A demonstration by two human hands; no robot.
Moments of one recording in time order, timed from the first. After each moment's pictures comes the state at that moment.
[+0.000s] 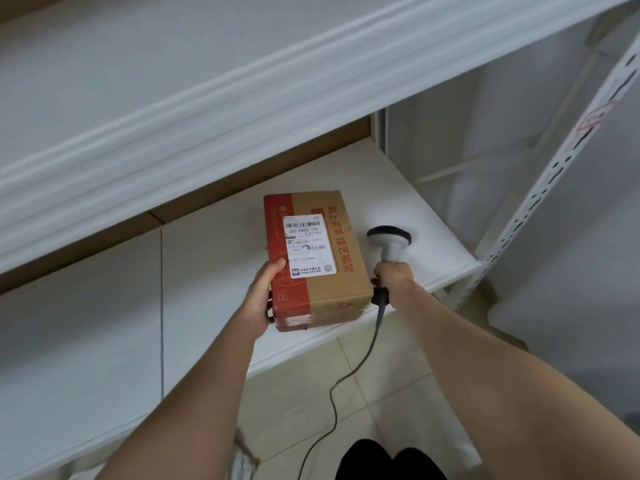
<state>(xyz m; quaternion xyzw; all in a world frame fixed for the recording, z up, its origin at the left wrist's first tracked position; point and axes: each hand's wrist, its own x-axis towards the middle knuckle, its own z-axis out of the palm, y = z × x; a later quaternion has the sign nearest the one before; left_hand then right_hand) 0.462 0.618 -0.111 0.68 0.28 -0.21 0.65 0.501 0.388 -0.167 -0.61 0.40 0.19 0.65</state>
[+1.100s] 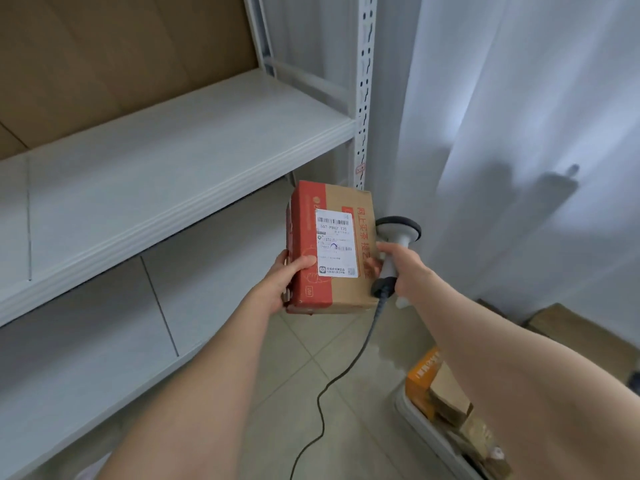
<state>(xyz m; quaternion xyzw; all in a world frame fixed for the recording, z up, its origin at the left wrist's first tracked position) 0.210 0.511 0.171 0.70 0.10 -0.33 0.63 0.158 0.296 0.178 -0.42 0.45 0.03 0.79</state>
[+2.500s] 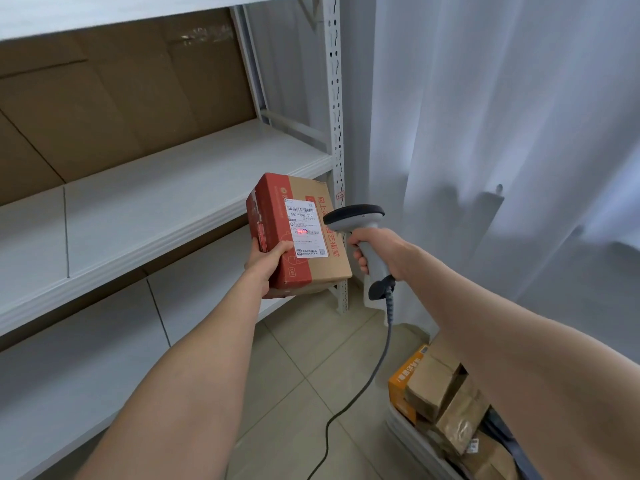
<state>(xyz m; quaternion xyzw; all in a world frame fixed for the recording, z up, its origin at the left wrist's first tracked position) 0.176 0.502 0.221 0.74 0.11 -0.15 0.65 0.065 0.291 0.292 -0.66 0.23 0.11 0.70</state>
